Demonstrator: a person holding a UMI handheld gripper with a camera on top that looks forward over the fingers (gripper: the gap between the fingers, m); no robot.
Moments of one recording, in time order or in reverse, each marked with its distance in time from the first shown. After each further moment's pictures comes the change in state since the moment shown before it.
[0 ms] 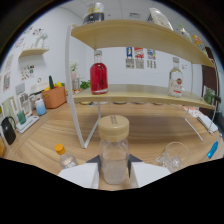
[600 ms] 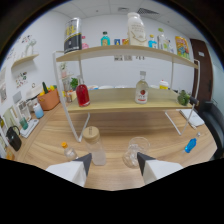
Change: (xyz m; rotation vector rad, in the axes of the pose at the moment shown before) arm 0.046 -0.026 -0.105 -0.119 0.079 0.074
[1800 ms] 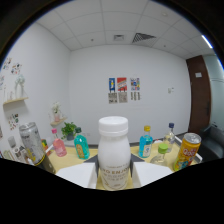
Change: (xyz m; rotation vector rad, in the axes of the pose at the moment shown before) arm 0.068 -0.347 0.016 0.367 0.027 0.009
